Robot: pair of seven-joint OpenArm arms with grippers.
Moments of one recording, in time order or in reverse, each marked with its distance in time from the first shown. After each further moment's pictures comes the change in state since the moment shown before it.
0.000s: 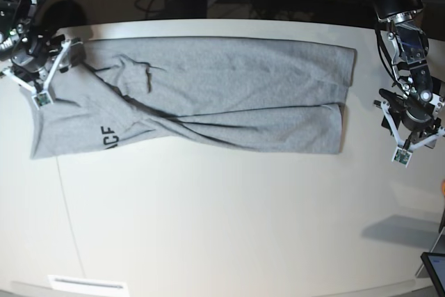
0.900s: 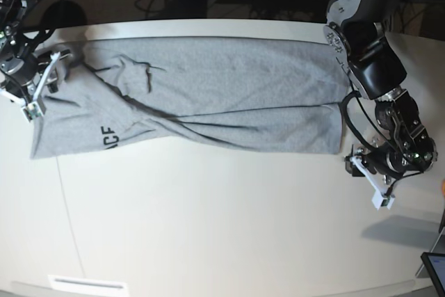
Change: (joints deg) left arm -27.6 10.8 -7.4 -28.1 -16.7 -5.0 18.0; right arm 3.0 -0.6 3.7 0.8 0.2 8.4 6.9
